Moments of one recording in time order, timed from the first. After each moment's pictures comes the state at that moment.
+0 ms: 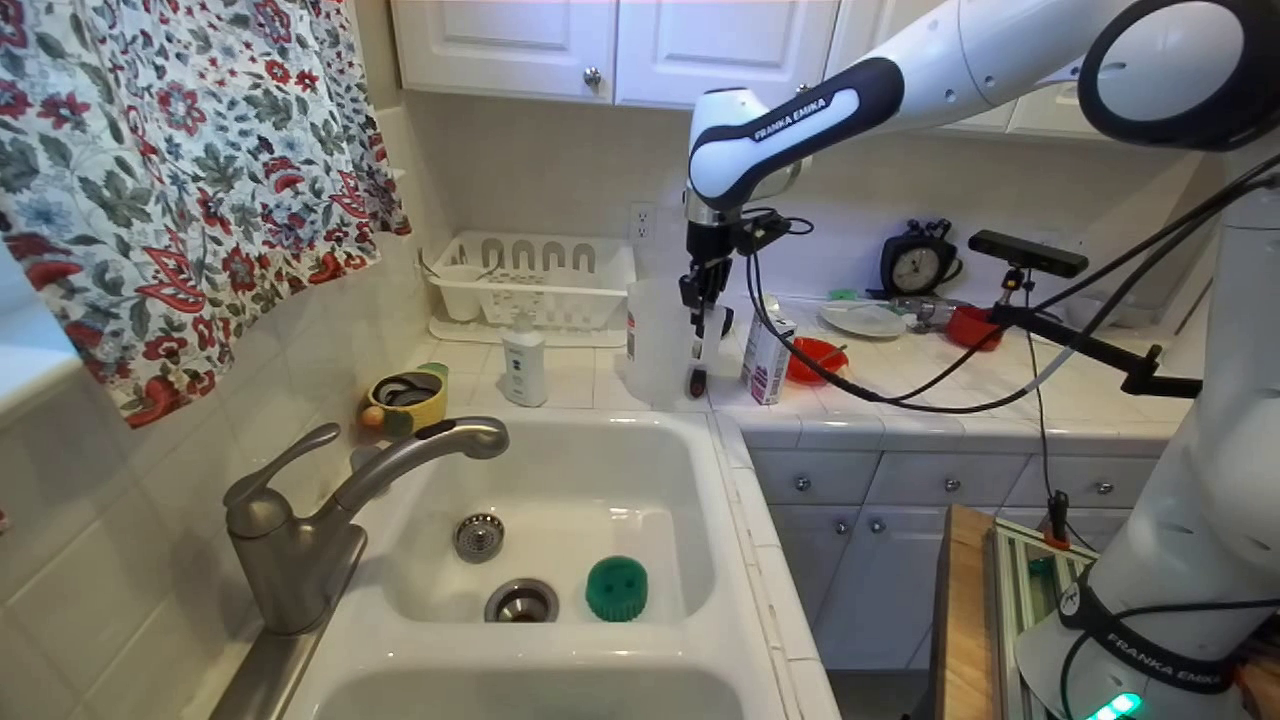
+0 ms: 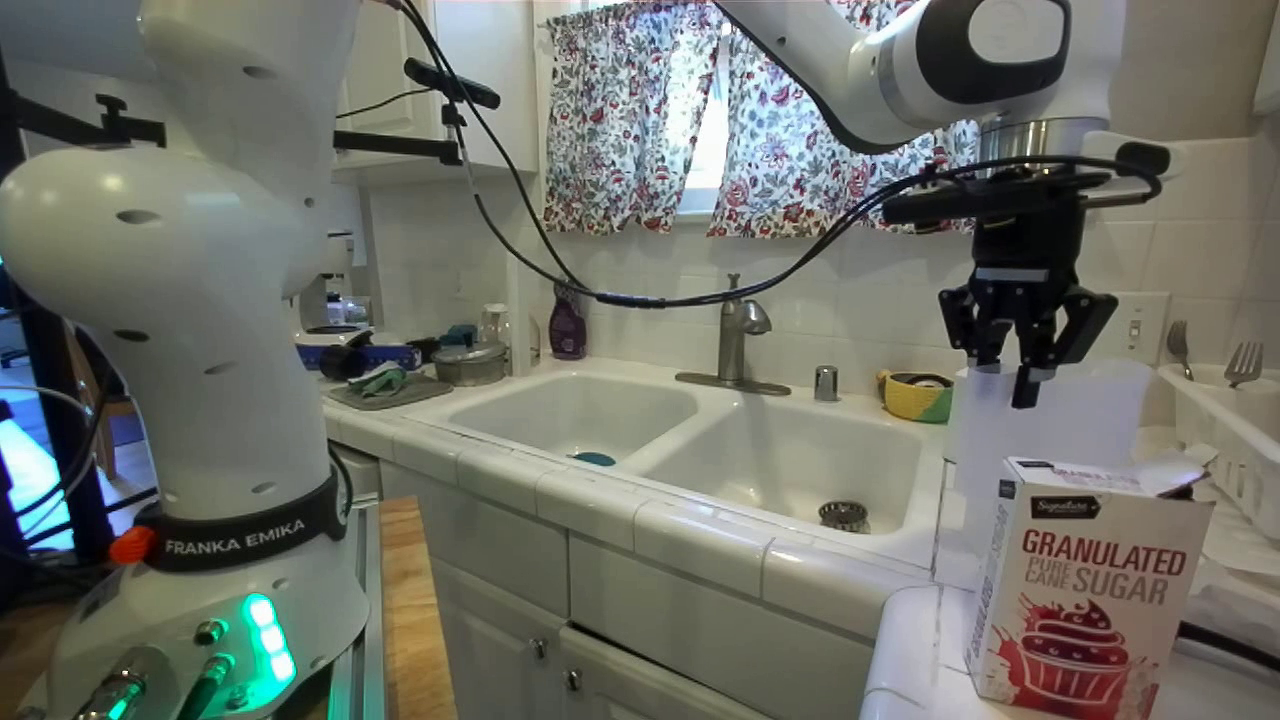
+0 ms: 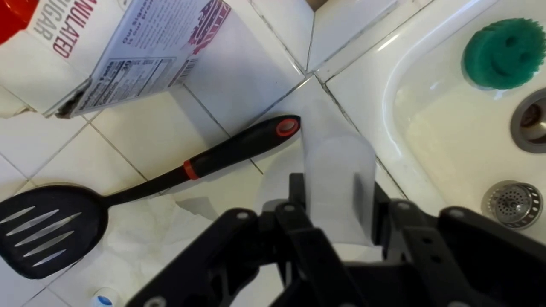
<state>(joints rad) -0.22 0.33 -0.14 -1.77 -0.04 2.12 -0.20</state>
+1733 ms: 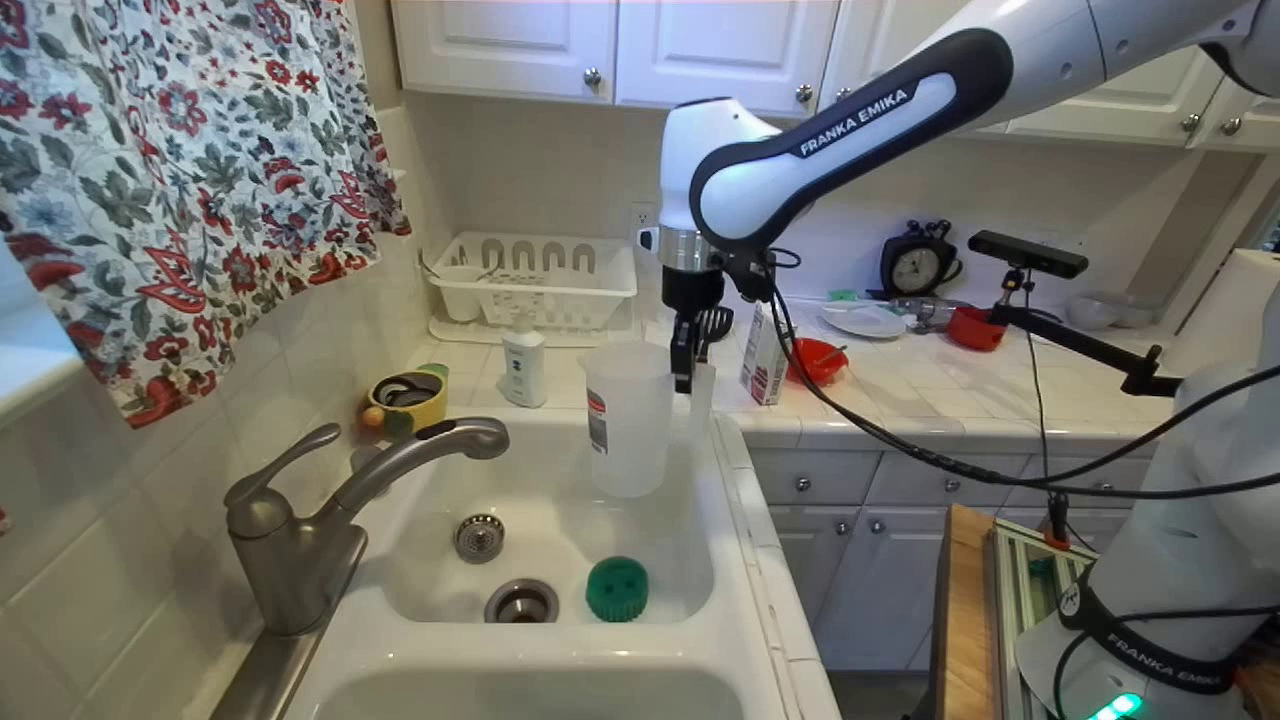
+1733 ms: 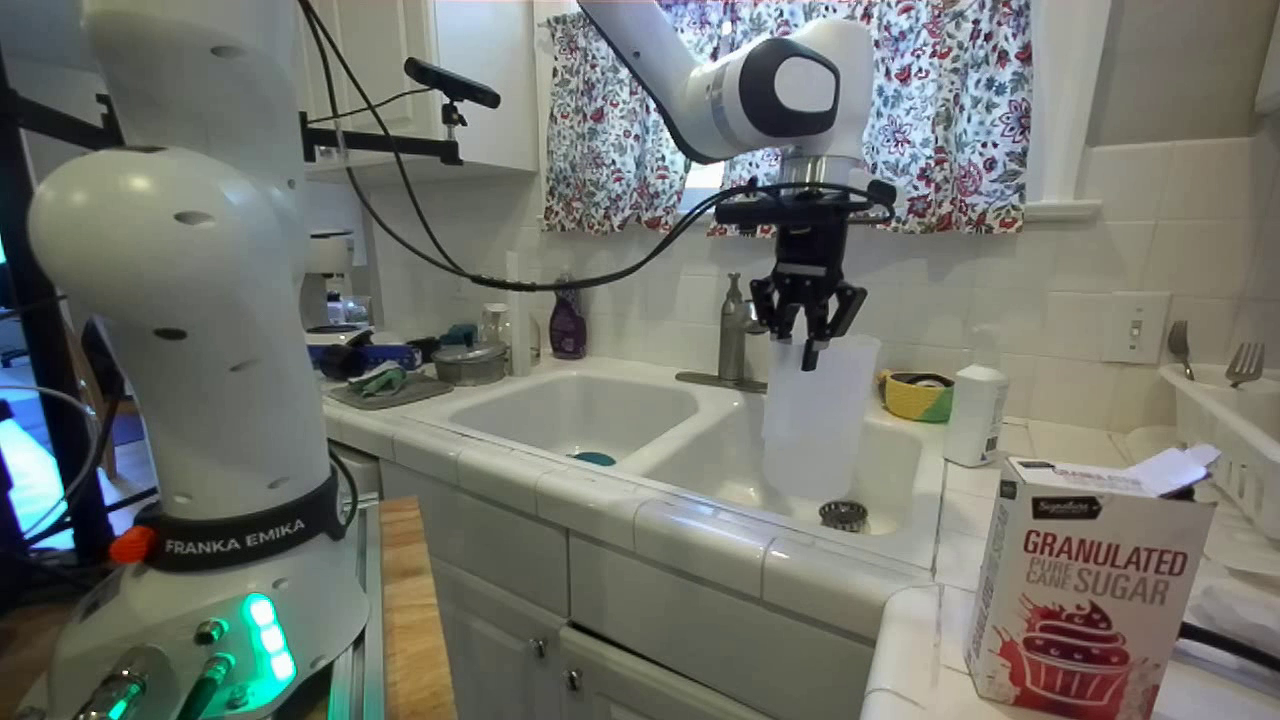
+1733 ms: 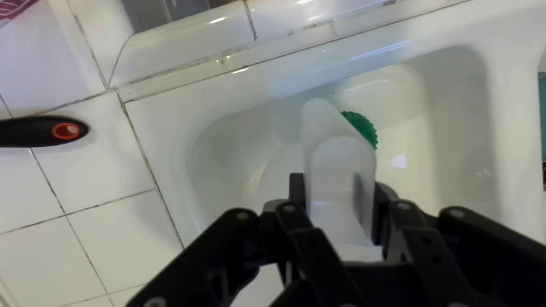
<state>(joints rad) -0.04 0.09 -0.01 -2.12 -0.04 2.16 -0.29</state>
